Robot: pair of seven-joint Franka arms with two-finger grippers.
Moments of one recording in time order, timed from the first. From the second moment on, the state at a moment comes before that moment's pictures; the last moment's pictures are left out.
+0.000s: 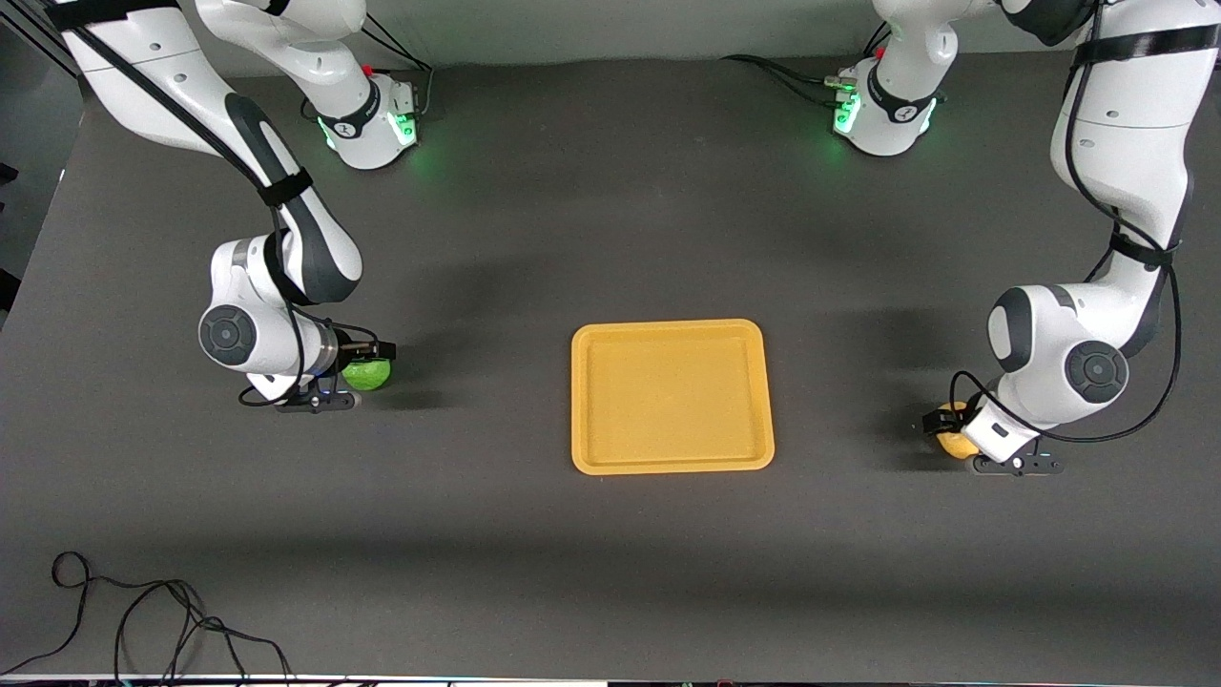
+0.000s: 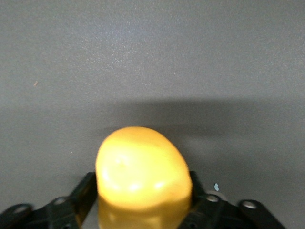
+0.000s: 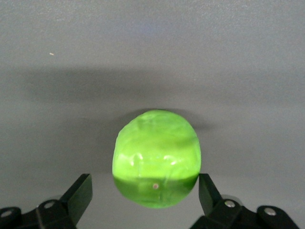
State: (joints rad) left arm 0.08 0.60 -0.03 -1.90 0.05 2.51 0.01; right arm 0.02 0.38 0.10 -2.13 -0.01 2.26 0.11
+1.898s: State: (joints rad) left arm -0.46 0.60 -0.06 -1.75 0.06 2.32 -0.73; right arm 0.39 0.55 0.10 -1.46 0.12 2.02 0.64
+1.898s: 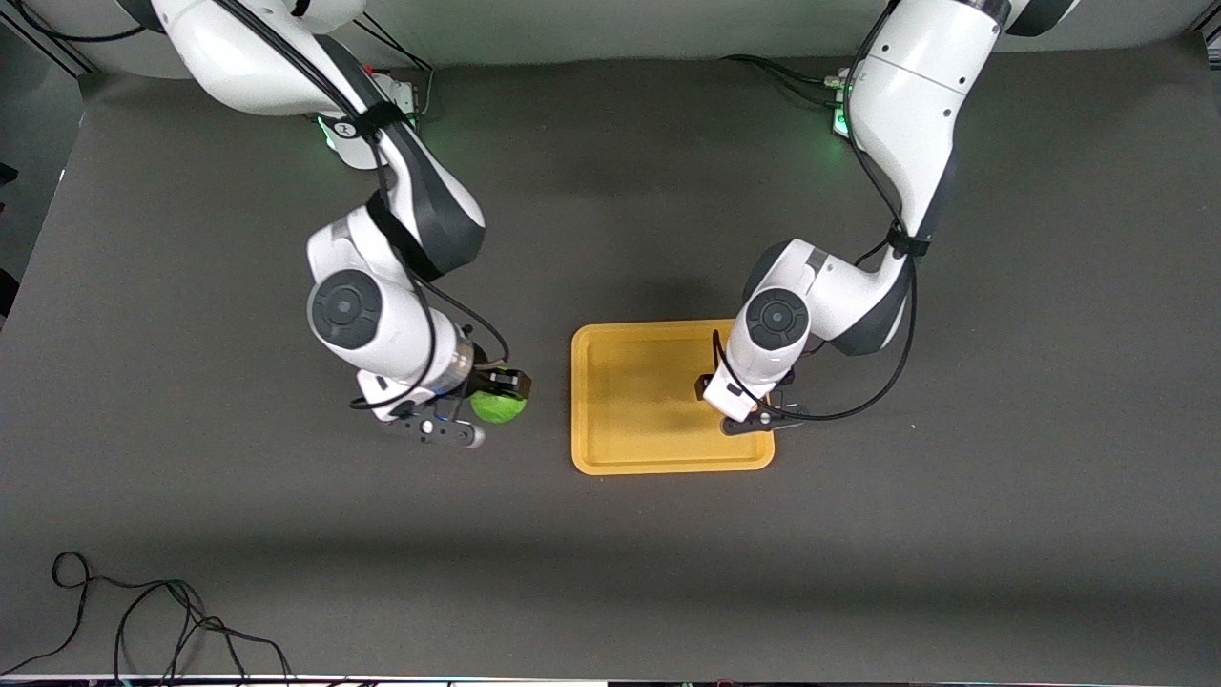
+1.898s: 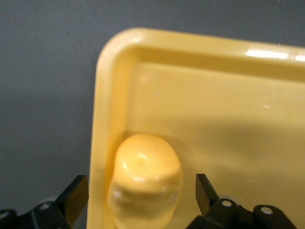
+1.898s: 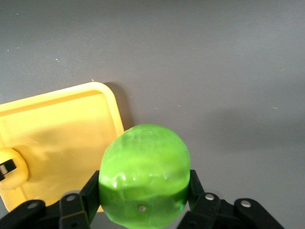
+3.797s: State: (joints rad) left arm -0.03 0.00 0.01 -1.75 0.04 1.79 0.04; right arm 0.72 0.99 0.05 -1.08 0.02 2.20 0.92
